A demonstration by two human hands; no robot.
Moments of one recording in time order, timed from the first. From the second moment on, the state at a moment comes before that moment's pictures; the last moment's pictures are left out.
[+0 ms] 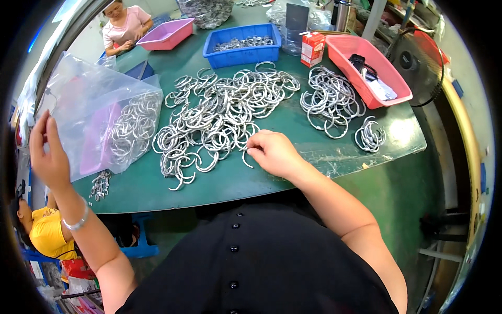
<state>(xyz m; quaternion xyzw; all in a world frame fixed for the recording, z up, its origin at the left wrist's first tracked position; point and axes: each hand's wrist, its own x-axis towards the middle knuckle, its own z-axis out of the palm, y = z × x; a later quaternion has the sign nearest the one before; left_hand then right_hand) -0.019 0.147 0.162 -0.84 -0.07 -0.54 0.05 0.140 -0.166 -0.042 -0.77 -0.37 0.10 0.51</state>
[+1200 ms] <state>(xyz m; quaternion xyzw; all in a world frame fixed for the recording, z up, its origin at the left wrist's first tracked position) -0.018 0.027 -0.050 -0.94 -0.01 -0.20 -0.29 0.153 -0.114 -0.023 -0.81 -0.43 0.17 0.35</state>
